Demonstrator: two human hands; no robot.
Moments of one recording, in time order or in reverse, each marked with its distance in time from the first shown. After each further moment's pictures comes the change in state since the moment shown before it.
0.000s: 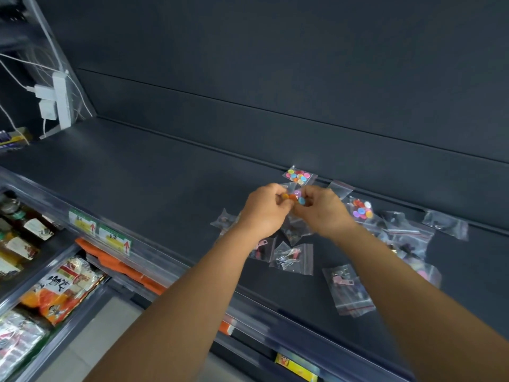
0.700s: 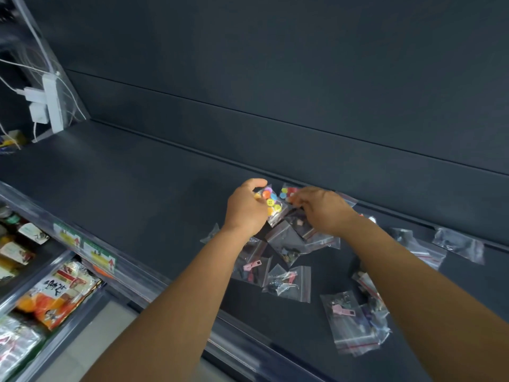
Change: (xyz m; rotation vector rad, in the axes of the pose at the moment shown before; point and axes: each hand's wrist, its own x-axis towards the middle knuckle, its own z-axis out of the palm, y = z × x) left_hand 0.042 -0.015 -0.001 -0.281 0.143 -0.189; right_hand 0.069 0.032 -0.014 -0.582 -0.157 -0.162
